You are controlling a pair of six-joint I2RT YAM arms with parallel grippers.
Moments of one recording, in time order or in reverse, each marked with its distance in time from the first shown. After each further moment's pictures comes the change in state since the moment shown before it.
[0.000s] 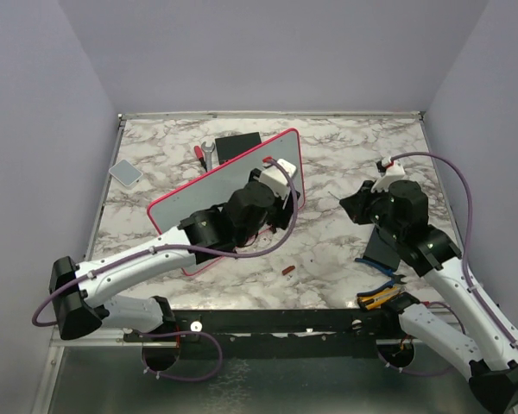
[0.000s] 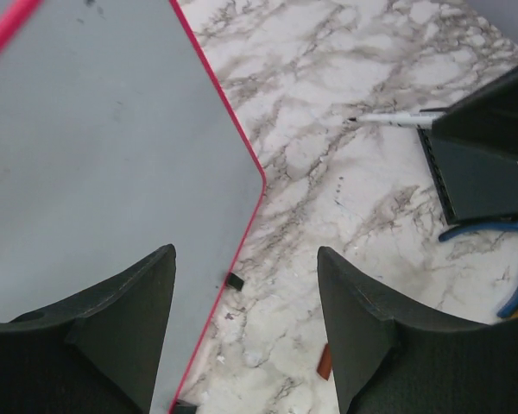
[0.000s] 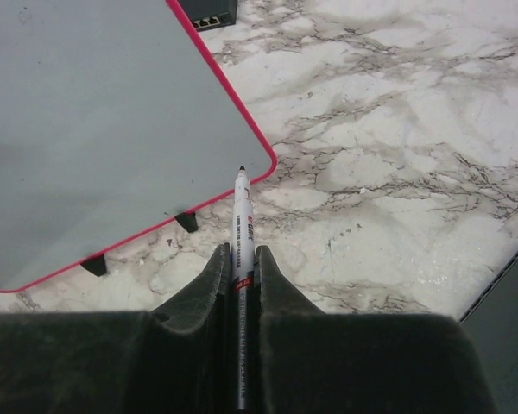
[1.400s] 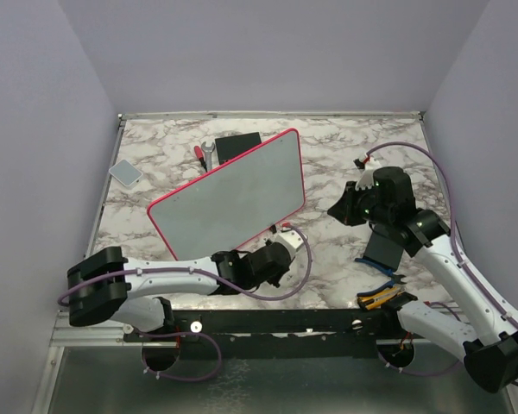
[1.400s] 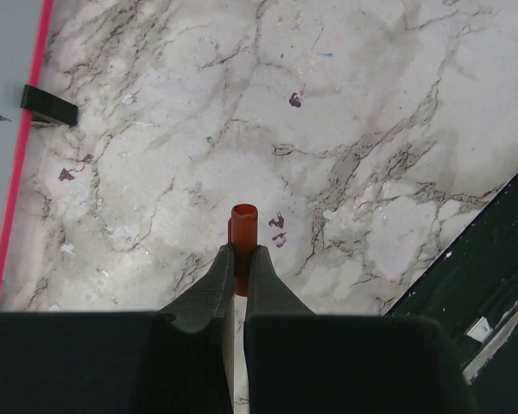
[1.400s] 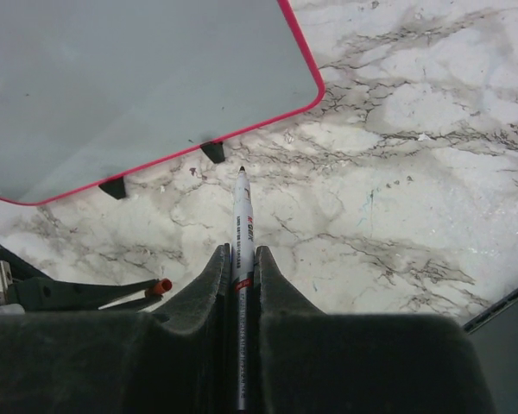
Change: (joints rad) left arm -0.141 0.065 -0.397 0.150 0.127 -0.166; right arm 0.000 0.165 0.111 -0.154 -0.207 -0.040
